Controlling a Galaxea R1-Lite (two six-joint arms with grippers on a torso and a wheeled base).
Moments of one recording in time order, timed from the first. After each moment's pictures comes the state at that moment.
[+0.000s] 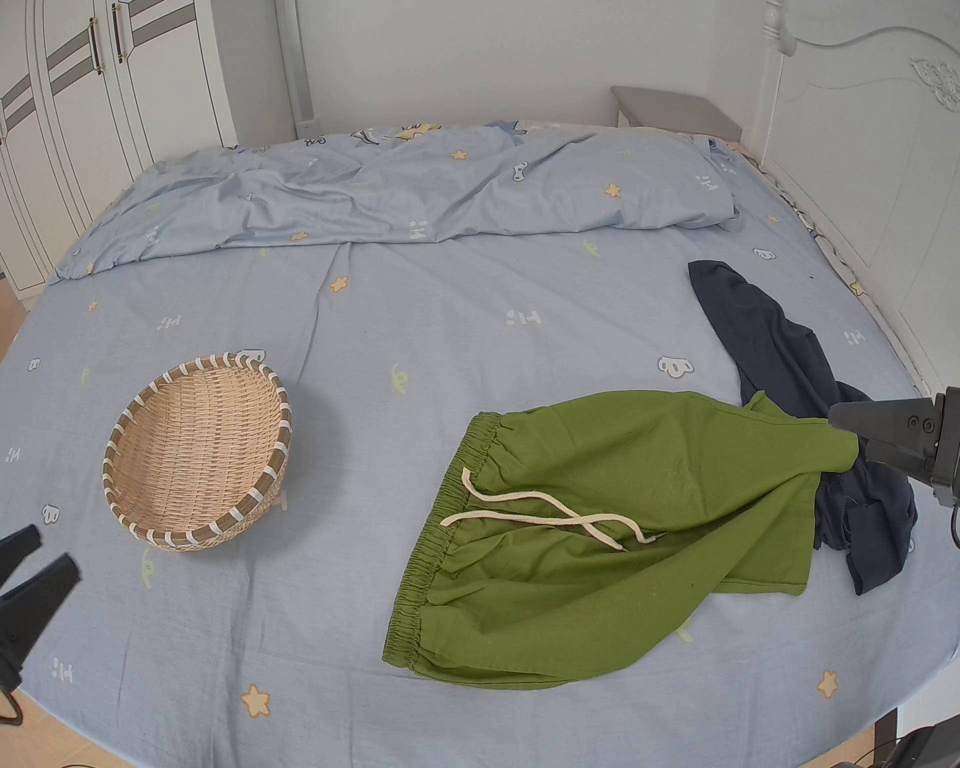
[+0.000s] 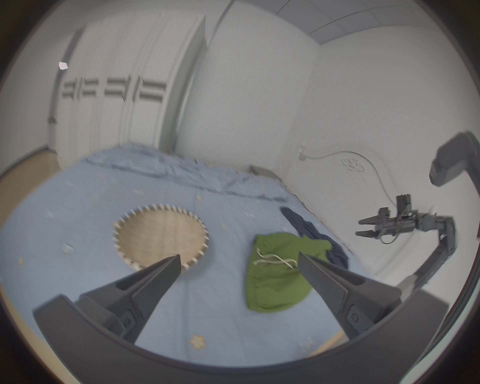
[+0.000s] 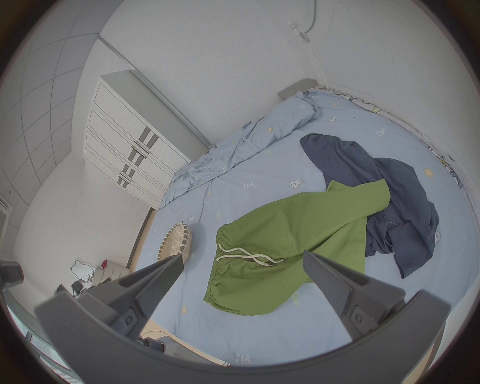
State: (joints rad) left arm -0.08 0.54 -0.54 0.10 -0.27 -0.23; right arm 0.49 1.07 -0.87 0.20 0.00 0.54
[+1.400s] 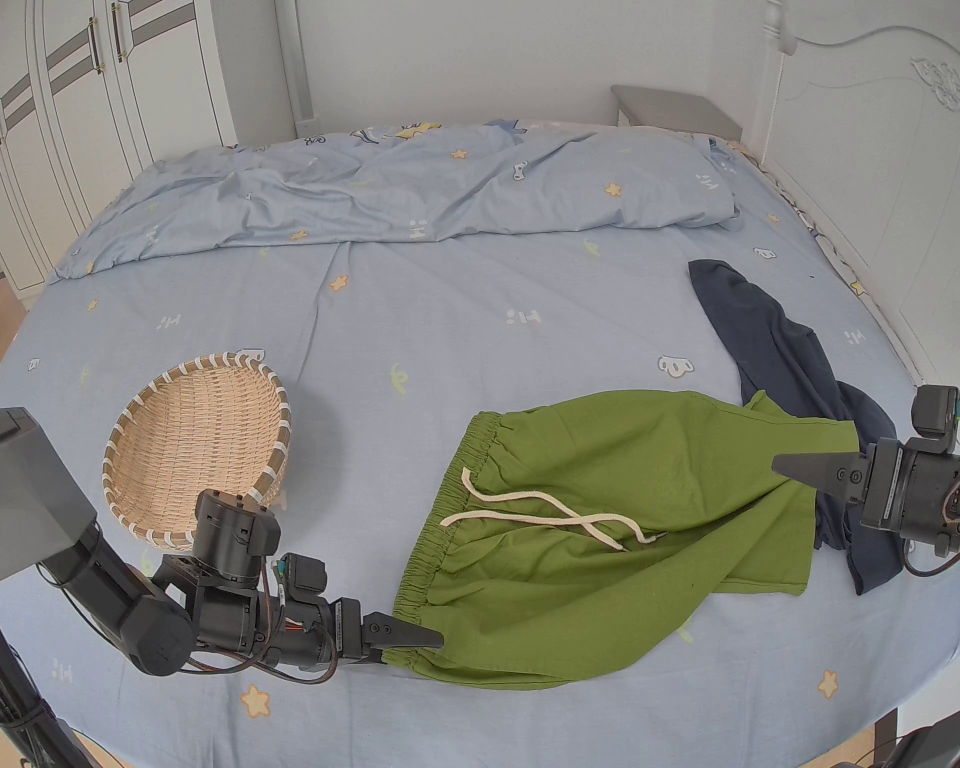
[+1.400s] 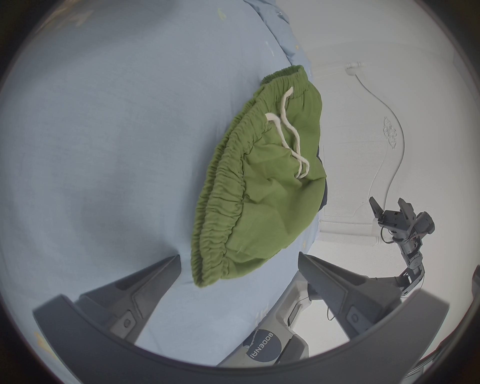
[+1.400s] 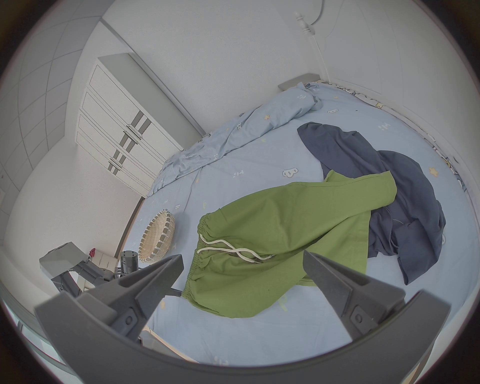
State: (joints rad) left arm -0.39 1.91 -0.45 -0.66 -0.66 -0.60; right arm 0.48 1.17 -0.71 -0.01 0.00 0.47
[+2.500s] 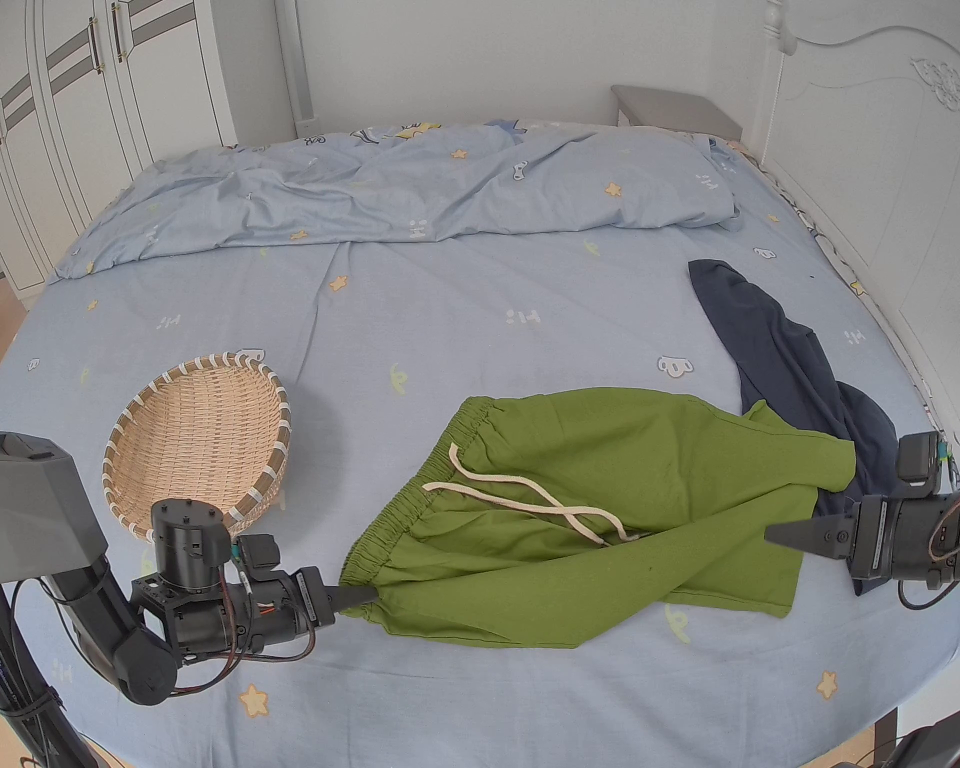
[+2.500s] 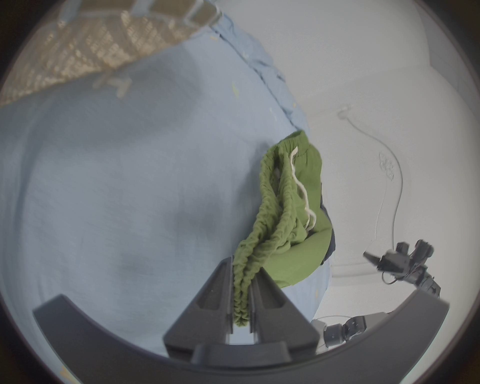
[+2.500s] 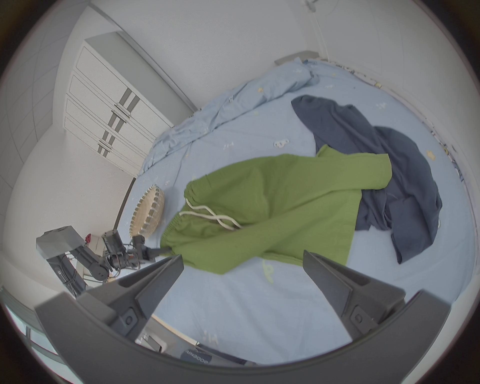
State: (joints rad) left arm -0.31 1.98 -0.27 -1.20 -0.46 -0.70; right arm 0.44 1.19 -0.67 0.11 0.07 0.44
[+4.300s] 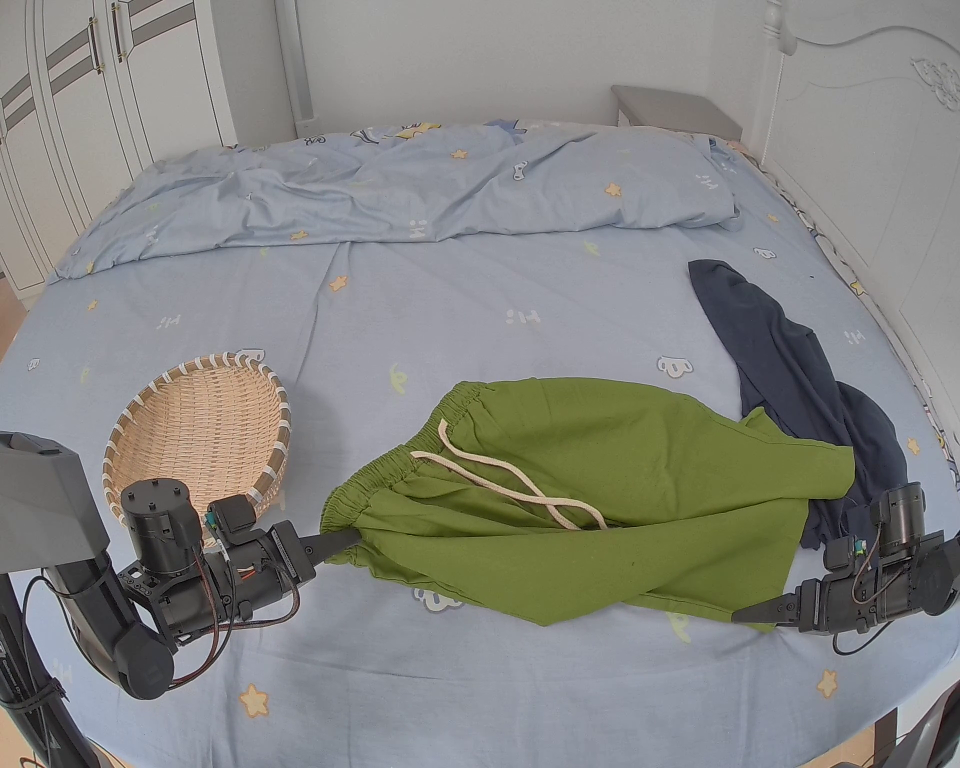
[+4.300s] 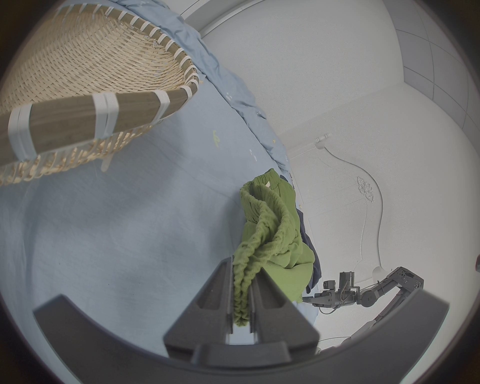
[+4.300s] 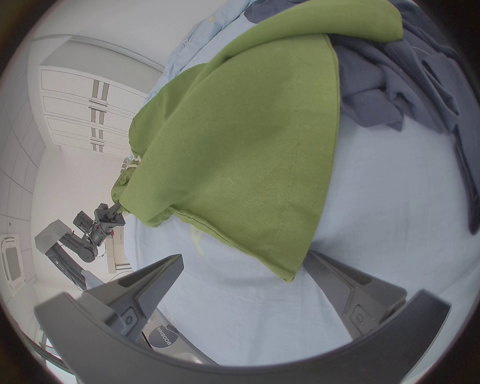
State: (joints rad) left arm -0.25 2.01 -0.25 -1.49 -0.46 -0.77; right arm -0.06 1.79 -0.31 -0.45 0.66 0.15
